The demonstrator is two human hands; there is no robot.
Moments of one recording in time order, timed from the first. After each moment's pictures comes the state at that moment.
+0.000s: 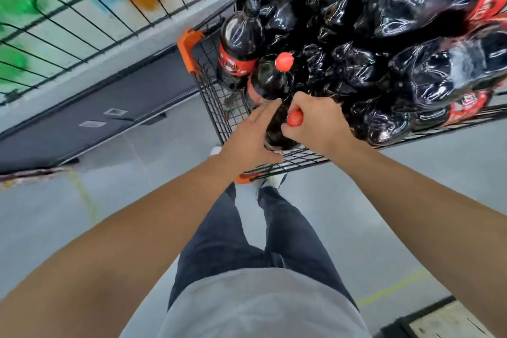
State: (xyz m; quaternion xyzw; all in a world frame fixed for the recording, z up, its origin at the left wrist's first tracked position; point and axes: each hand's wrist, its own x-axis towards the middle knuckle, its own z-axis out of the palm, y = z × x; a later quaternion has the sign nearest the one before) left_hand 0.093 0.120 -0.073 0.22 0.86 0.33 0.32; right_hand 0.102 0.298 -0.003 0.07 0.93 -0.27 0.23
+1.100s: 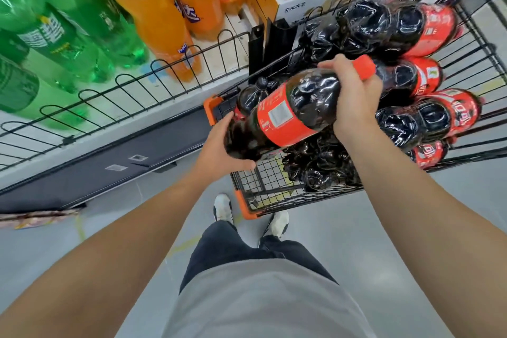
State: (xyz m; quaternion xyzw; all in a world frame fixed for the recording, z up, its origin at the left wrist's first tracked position) left_hand 0.048 0.055 0.013 0.07 0.84 0.48 0.24; right_hand 0.041 0.294 0.131 0.33 0.62 -0.70 -0.11
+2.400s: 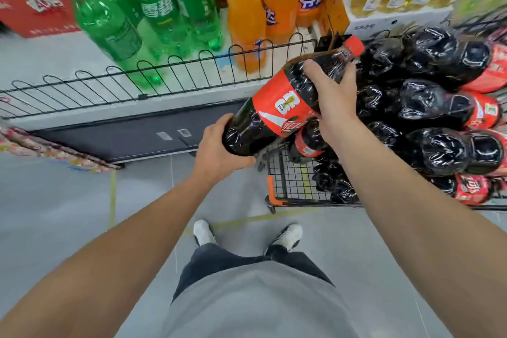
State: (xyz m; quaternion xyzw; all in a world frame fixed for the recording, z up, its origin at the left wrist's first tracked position) left_hand 0.134 -0.017 0.042 -0.11 0.89 0.43 0.06; right_hand 0.056 0.196 0.138 0.21 0.63 -0.74 0.04
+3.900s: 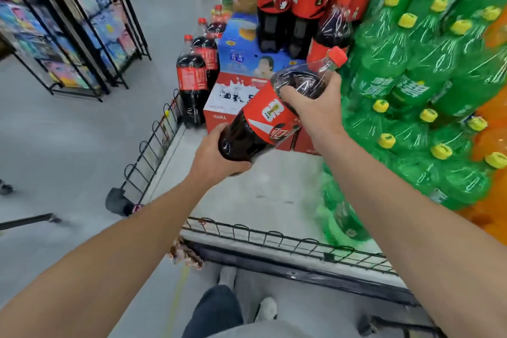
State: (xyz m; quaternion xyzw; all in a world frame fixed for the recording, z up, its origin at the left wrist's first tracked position) left_hand -0.080 -0.658 0.136 -0.22 0.85 0.47 -0.11; right_hand -0.190 -0.477 0.242 -0.08 0.74 -0.67 0.00
